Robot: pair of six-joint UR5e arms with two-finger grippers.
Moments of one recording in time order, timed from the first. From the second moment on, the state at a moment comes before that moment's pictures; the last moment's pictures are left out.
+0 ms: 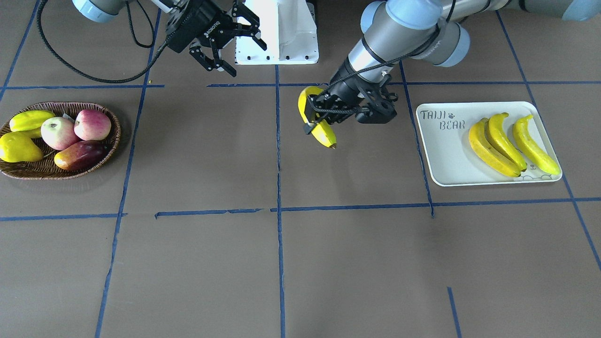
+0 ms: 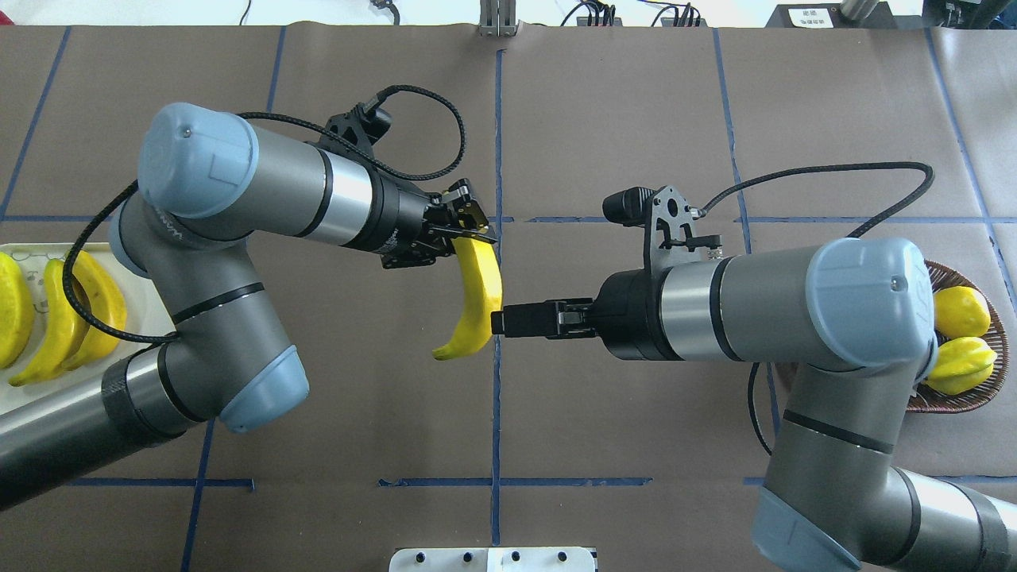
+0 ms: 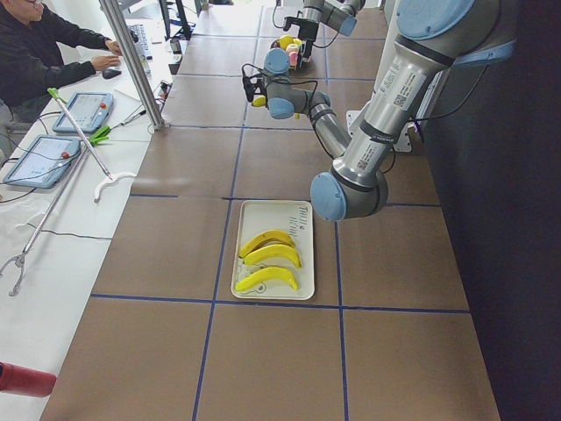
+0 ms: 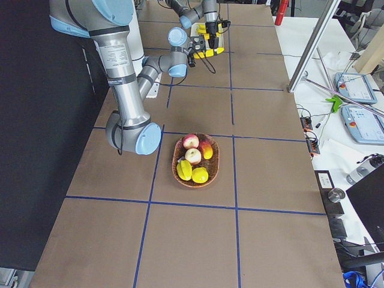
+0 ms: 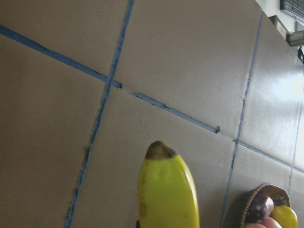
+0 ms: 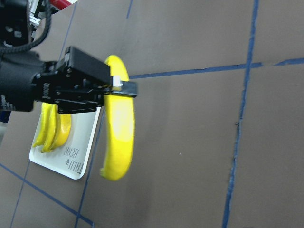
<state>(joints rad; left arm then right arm) -0.70 -2.10 -1.78 -1.96 -2.05 -1.58 0.52 -1.25 2.09 -0.95 1.88 1.32</state>
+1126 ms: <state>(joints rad) -0.84 -1.72 -1.78 -1.75 -2.02 -1.29 0.85 -1.30 2.09 -1.28 2.15 1.16</state>
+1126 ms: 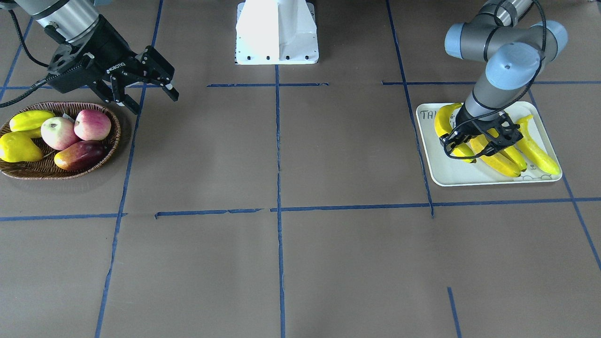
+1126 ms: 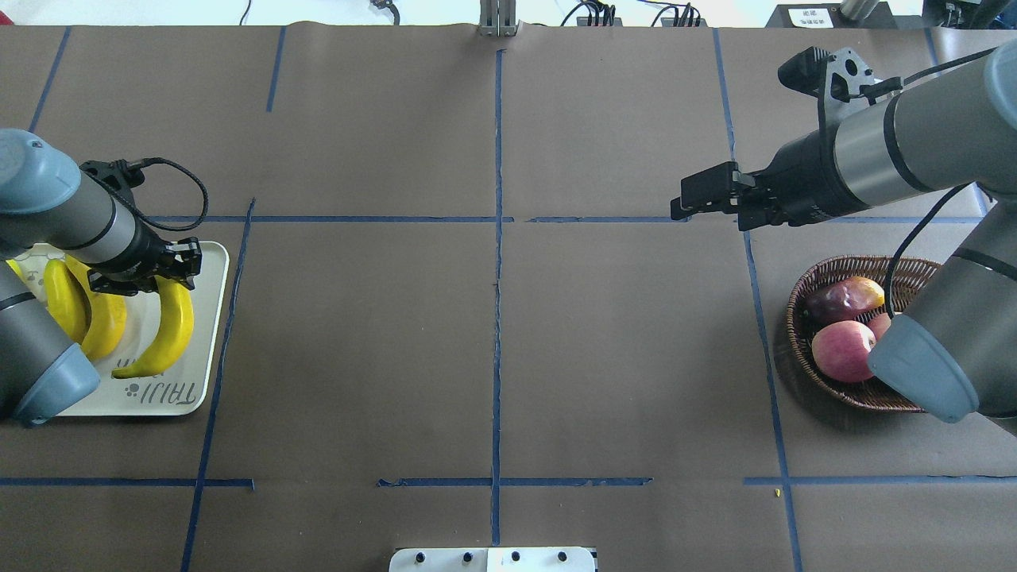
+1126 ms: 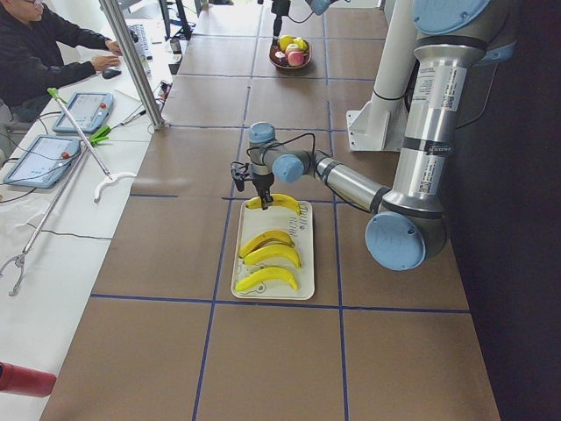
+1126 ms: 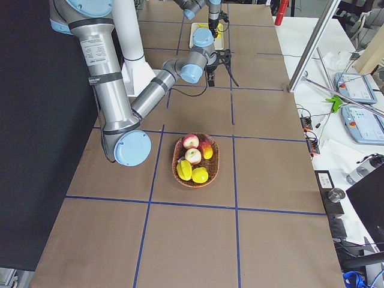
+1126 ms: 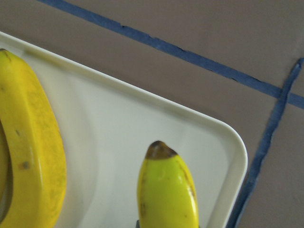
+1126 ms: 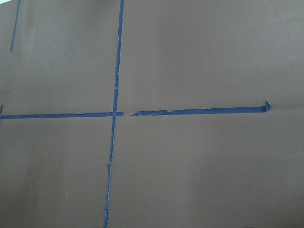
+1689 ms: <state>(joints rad) -0.93 -1.70 -1.80 -1.75 -2.03 -1.08 0.92 -1.38 2.09 -1.30 2.15 1.06</state>
